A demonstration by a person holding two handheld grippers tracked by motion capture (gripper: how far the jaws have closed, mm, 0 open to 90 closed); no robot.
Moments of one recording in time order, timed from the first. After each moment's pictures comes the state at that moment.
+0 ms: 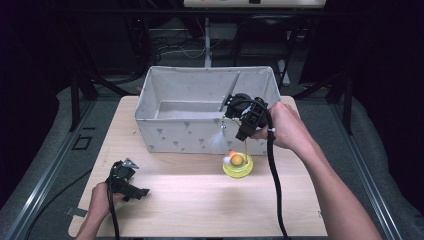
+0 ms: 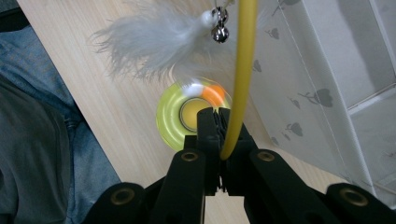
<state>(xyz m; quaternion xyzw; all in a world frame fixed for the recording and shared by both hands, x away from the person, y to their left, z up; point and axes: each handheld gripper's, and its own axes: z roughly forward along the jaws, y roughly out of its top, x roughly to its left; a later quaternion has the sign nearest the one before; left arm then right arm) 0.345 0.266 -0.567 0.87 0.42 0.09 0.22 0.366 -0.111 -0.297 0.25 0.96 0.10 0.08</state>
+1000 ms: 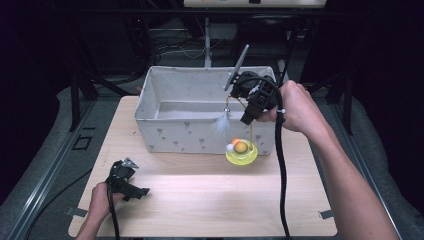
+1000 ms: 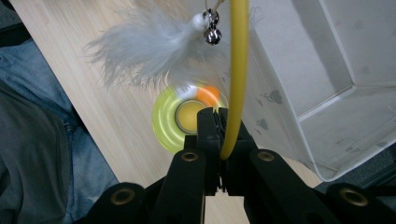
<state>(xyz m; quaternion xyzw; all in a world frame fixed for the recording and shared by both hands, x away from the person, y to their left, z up) 0.345 0.266 -0.566 0.87 0.42 0.09 0.23 0.369 -0.119 -0.247 0.25 0.96 0.11 0.10</state>
